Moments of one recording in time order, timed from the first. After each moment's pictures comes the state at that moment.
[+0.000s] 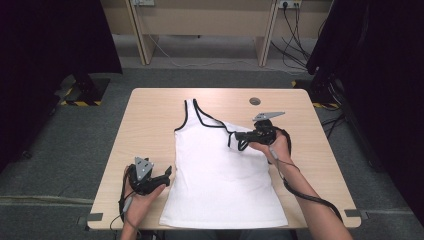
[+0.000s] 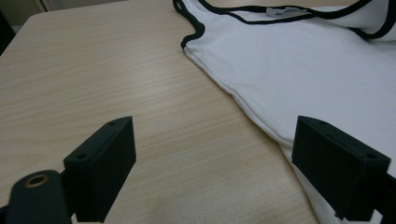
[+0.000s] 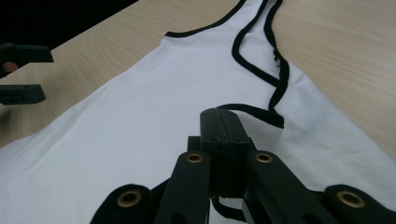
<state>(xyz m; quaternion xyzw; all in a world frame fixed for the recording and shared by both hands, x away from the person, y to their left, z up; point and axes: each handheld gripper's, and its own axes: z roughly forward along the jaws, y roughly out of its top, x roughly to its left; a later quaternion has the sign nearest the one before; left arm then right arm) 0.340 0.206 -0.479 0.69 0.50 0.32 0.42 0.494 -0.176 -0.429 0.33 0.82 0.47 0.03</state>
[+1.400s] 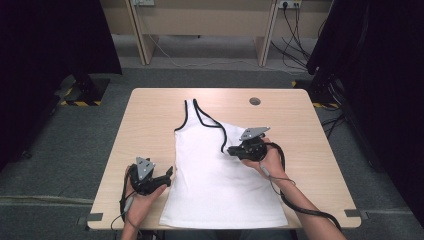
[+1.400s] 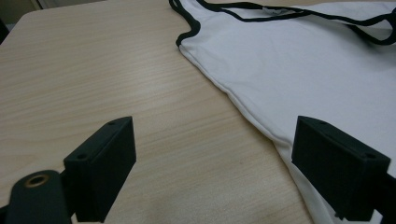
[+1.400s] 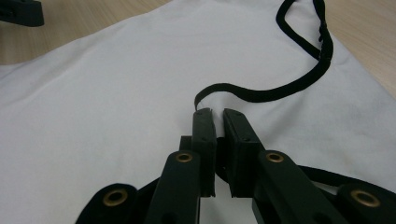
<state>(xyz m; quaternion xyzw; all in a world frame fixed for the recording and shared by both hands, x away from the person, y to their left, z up) 0.340 0.204 -0.479 0.70 0.50 0.31 0.41 0.457 -0.148 -0.446 0.25 0.87 0.41 0.09</state>
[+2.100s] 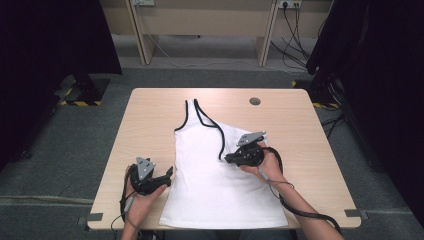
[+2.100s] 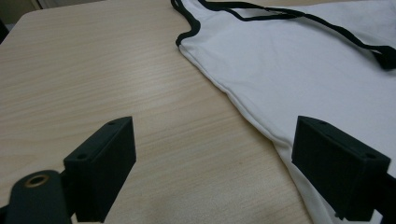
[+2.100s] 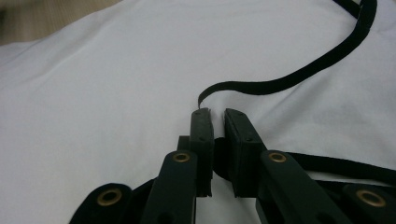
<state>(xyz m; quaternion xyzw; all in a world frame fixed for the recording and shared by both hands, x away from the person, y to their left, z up) 0.340 0.203 -0.479 0.70 0.50 0.31 0.41 0.452 -0.142 -0.469 0.25 0.89 0.39 0.03</state>
